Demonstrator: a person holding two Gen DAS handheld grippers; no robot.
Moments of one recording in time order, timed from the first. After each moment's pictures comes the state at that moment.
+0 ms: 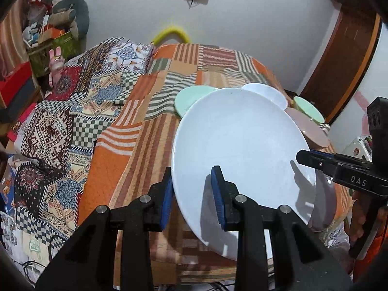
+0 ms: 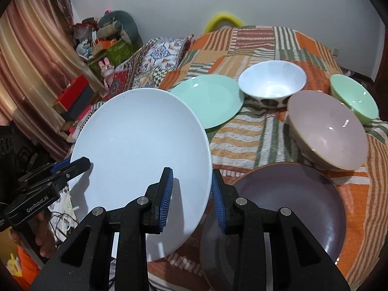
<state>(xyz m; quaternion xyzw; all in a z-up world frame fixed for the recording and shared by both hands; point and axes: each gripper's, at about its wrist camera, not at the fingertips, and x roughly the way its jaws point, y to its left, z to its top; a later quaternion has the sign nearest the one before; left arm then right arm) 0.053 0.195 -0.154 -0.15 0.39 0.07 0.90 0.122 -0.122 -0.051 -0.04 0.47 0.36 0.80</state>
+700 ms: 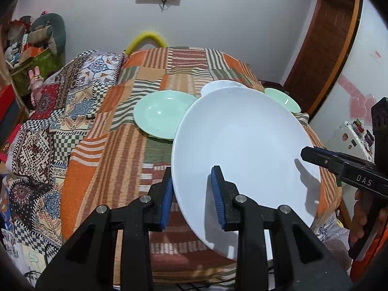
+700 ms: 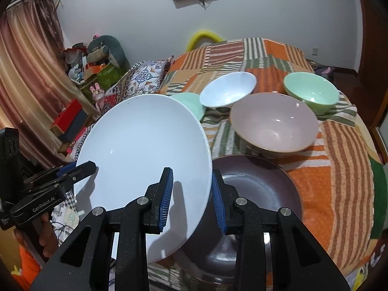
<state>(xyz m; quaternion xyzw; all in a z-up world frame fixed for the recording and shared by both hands) 0.072 0.124 -0.131 -0.11 0.40 0.02 0.91 0.121 -0.204 -0.030 0.01 0.44 0.32 0.84</state>
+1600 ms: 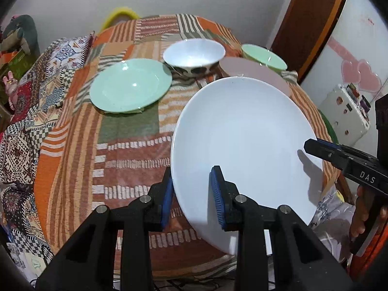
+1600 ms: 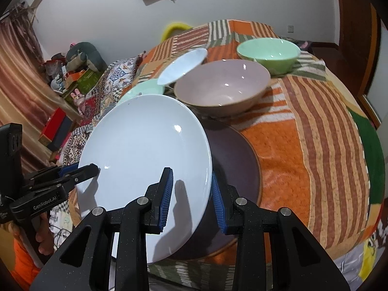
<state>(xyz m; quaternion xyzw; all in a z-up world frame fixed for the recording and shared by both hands) 0.105 0.063 -0.173 -0.07 0.48 -0.03 0.87 0.118 -0.269 -0.068 0.05 0.48 0.27 0.83</state>
